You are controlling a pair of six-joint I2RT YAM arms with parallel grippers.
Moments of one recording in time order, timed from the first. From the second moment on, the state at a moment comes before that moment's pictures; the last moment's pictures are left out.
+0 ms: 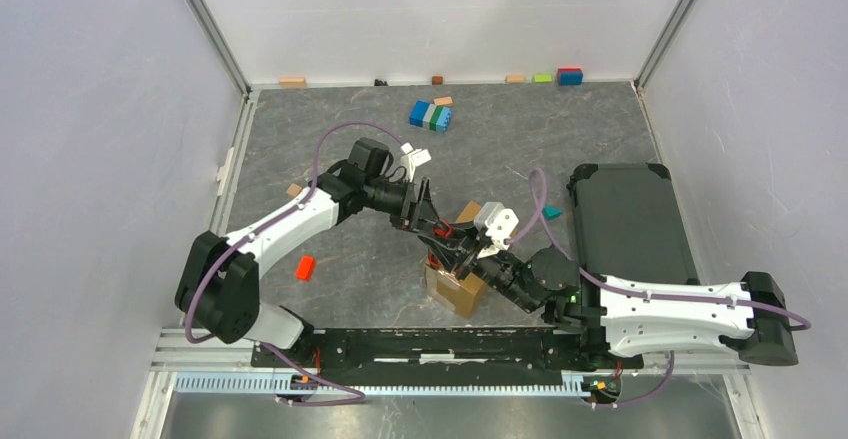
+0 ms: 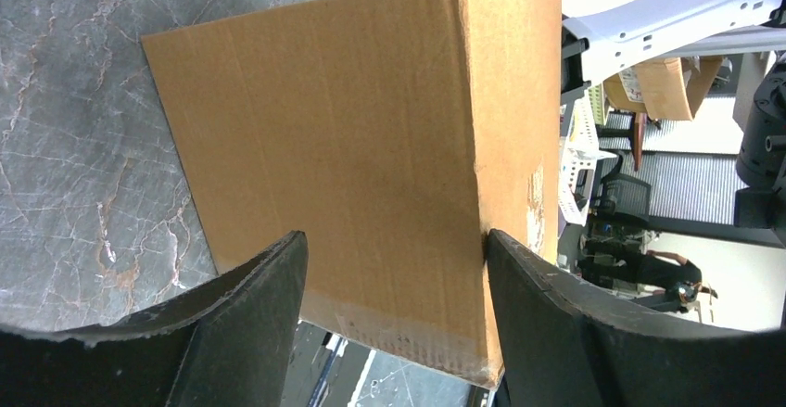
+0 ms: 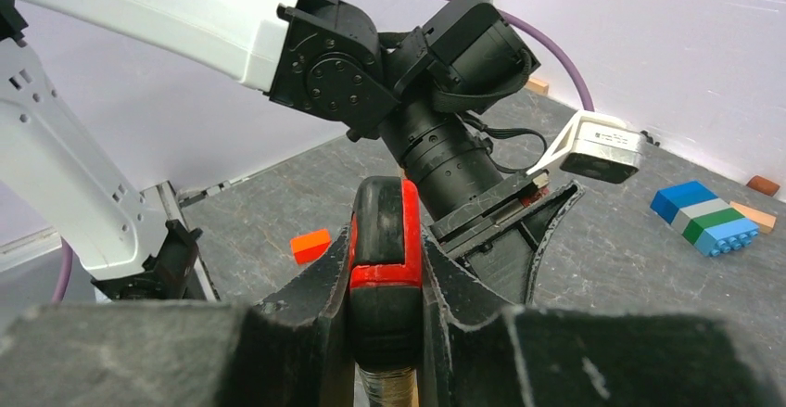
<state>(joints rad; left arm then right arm) -0.55 1.44 0.97 -0.33 0.90 -0.44 1.39 0.95 0.65 0.52 0.44 -0.03</state>
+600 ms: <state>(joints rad) -0.55 1.49 1.13 -0.43 0.83 -0.42 1.39 1.01 0.72 0.45 0.58 -0.01</state>
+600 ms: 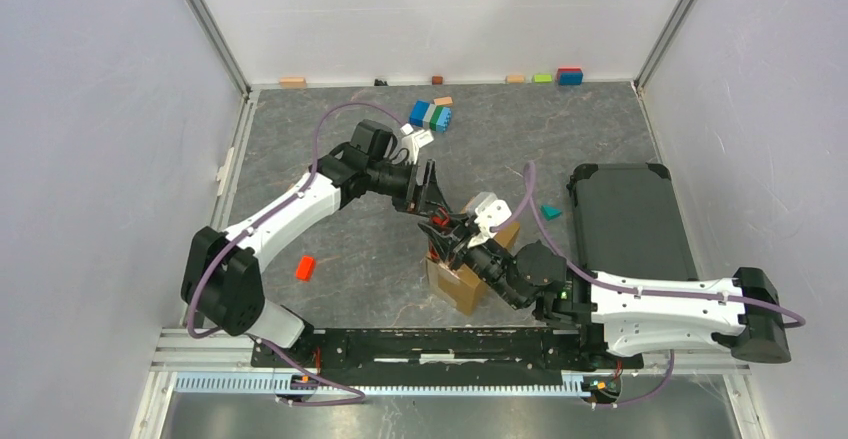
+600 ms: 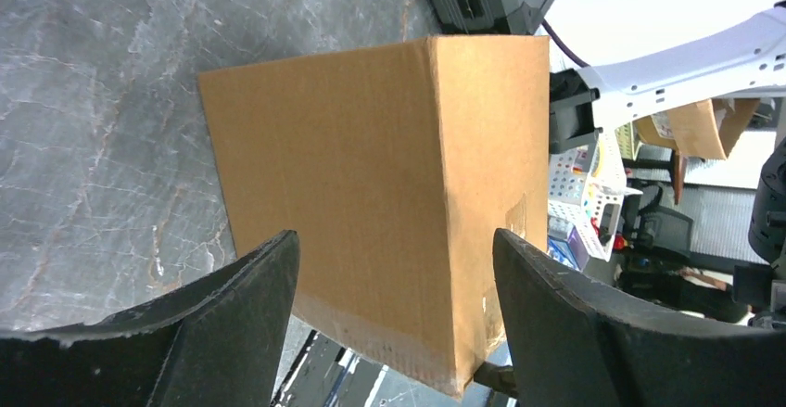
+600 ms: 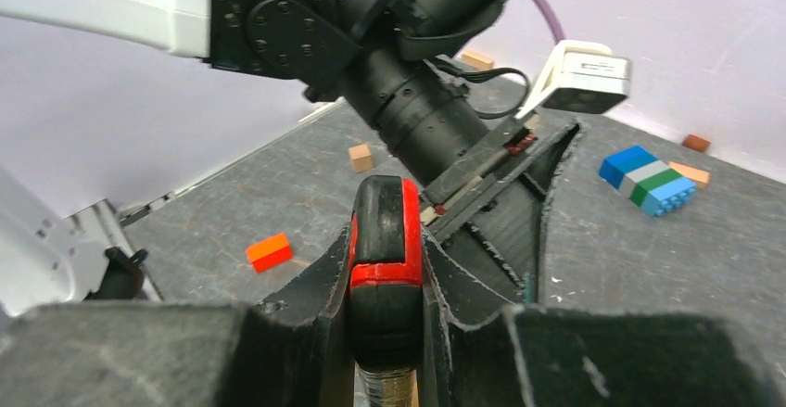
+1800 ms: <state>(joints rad) -0.58 1.40 1.04 -0.50 0.82 -0.47 1.32 0.97 0.74 0.34 0.48 -0.02</state>
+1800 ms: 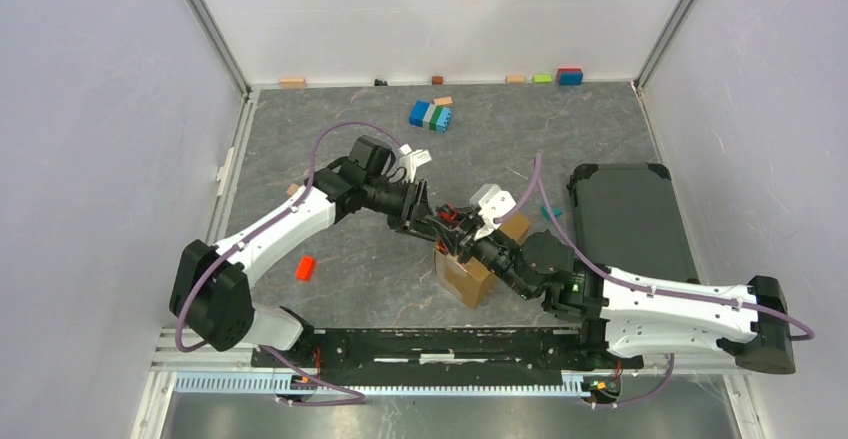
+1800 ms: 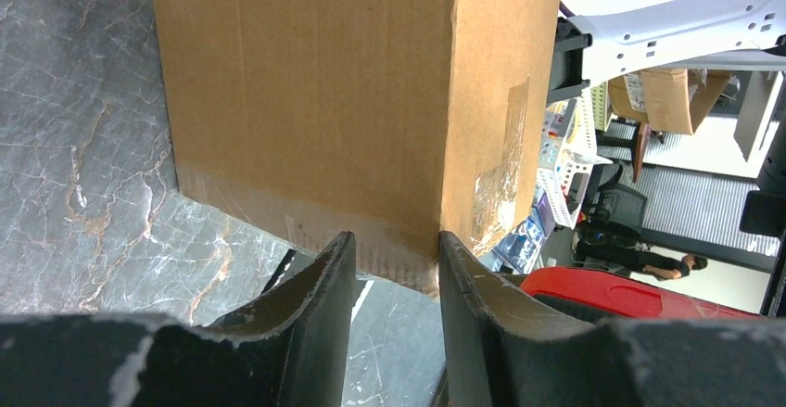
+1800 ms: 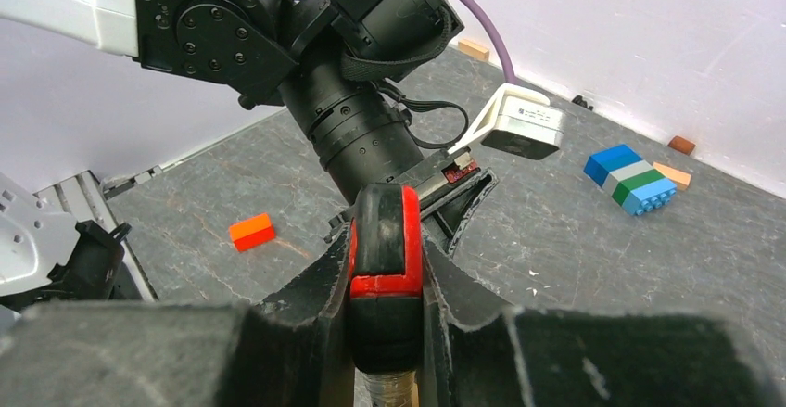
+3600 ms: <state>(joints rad) -0.61 1.53 1.22 -0.57 0.72 -0.42 1.20 0.91 0.74 0.22 0.66 0.22</state>
